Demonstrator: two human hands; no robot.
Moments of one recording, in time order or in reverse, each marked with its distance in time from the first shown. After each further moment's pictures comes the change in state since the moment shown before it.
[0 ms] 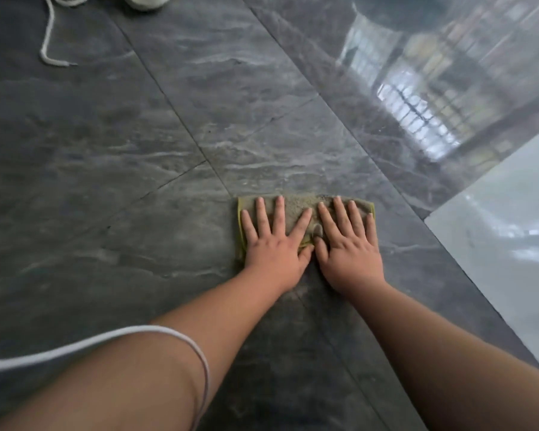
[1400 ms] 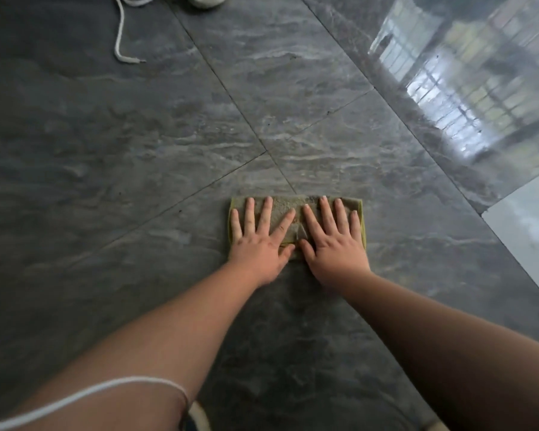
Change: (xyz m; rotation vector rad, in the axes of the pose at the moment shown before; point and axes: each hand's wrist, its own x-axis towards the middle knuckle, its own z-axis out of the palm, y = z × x) left_hand -0.051 -0.133 -0.003 0.054 -0.098 -0.040; right_hand -0.007 -0.121 0.014 -0.038 -0.130 -0.145
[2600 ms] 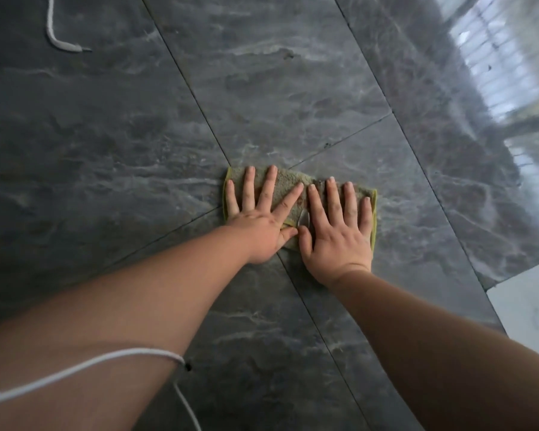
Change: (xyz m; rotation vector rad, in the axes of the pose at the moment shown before) left_hand 0.154 0.008 -0.088 -0.054 -0.317 -0.007; right_hand 0.129 0.050 -0.051 -0.035 -0.002 0.043
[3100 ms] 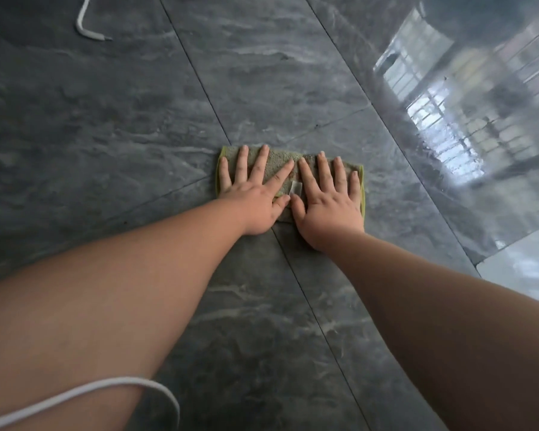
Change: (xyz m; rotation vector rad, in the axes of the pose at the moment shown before) left_hand -0.012 0.005 0.036 -0.030 0.363 -0.031; right_hand -0.010 0.002 0.010 0.032 0.140 -0.040
